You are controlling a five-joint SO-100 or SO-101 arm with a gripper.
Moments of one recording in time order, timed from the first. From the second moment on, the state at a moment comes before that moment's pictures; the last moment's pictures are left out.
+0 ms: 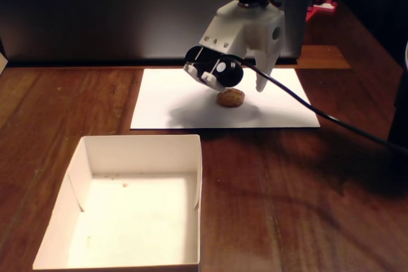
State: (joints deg) arm 31.8 77.4 99.5 65.9 14.1
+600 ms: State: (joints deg) arm 29.9 69.4 94.0 65.9 13.0
